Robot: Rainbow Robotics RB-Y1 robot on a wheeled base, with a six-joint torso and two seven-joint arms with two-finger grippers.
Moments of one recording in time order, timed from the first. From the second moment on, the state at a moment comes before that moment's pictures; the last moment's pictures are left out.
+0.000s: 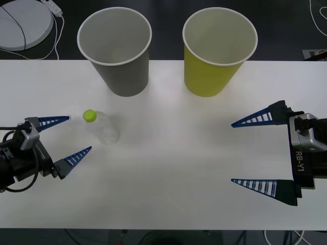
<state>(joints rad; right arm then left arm) 0.23 -1.28 -0.13 -2.37 1.22 -0.85 -0.37 0.28 0.80 0.05 -1.86 -1.18 -0.70 -0.06</state>
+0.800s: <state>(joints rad) 0.23 -1.28 -0.13 -2.37 1.22 -0.85 -0.37 0.21 0.68 0.02 -1.84 -1.34 -0.67 -0.01</state>
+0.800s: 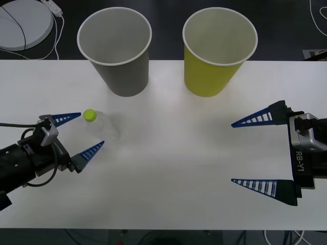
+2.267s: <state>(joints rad) 0.23 -1.28 -0.13 -2.37 1.22 -0.85 -0.37 0.08 0.57 -0.04 -1.74 -1.42 -0.65 0.02</state>
